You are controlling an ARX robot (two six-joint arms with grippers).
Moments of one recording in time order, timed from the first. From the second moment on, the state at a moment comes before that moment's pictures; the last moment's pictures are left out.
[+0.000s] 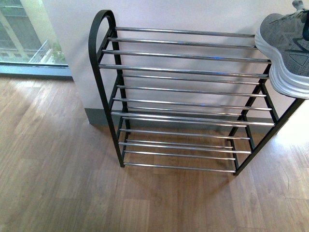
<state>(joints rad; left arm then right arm) -0.44 0.67 0.10 0.50 -0.89 0.40 -0.15 1.70 1.09 0.17 0.15 0.12</state>
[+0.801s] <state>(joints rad) -0.44 0.67 0.10 0.50 -0.89 0.40 -0.05 1.18 0.24 0.93 -0.03 0.00</state>
